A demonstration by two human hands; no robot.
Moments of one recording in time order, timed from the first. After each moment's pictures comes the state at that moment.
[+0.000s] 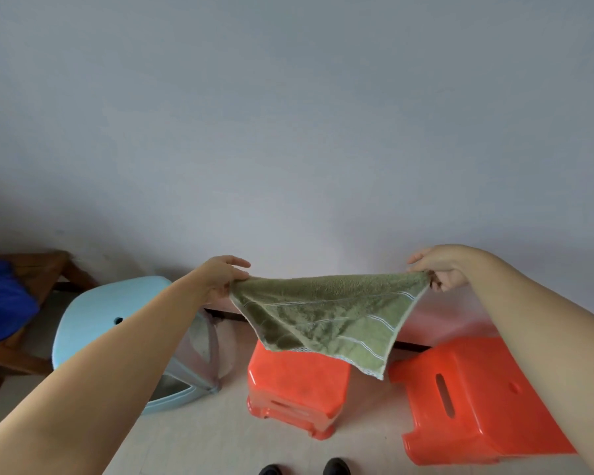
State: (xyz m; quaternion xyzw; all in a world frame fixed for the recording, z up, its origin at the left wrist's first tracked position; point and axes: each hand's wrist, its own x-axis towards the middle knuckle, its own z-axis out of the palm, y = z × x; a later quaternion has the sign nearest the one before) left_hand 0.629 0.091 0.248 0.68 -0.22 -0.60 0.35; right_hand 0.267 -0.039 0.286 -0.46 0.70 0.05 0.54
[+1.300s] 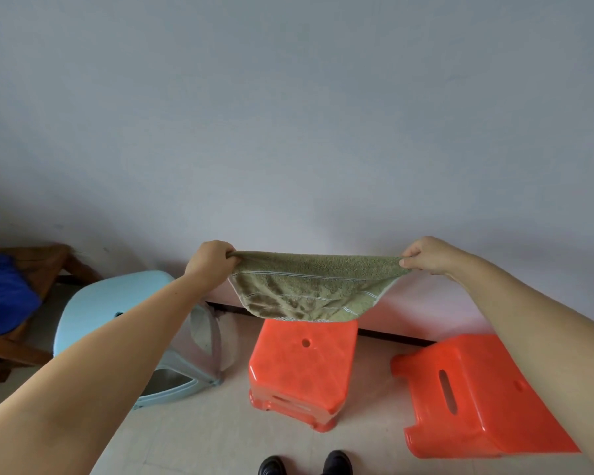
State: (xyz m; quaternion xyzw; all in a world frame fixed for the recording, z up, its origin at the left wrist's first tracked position) left_hand 0.645 0.073 0.233 0.81 -0.54 -0.20 0.14; right_hand 0.276 -0.049 0.268 -0.70 0.62 0.02 0.36
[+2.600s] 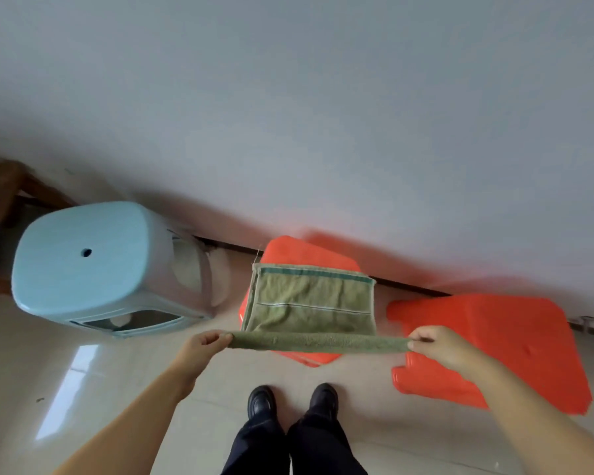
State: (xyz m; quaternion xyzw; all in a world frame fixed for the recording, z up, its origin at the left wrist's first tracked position) left_hand 0.606 0.229 0.032 0.74 -0.19 -0.59 0.28; right_hand 0.209 0.059 0.083 -0.59 0.63 0.16 0.48
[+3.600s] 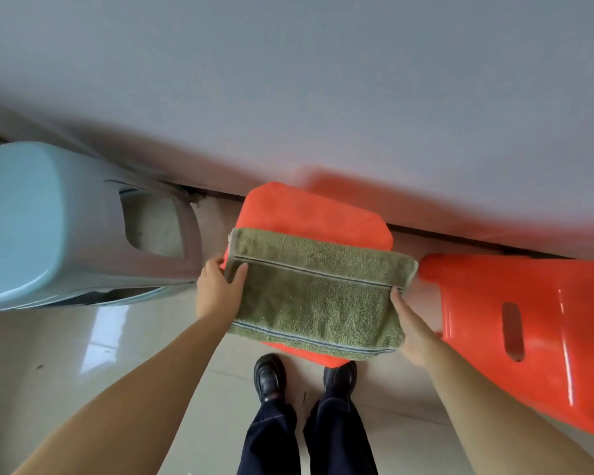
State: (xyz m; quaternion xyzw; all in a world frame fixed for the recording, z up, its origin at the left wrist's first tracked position) left_hand 0.564 0.105 -0.132 0.90 -0.23 -0.35 0.16; right_hand 0.243 0.050 -0.187 -0.14 0.68 -0.02 0.72
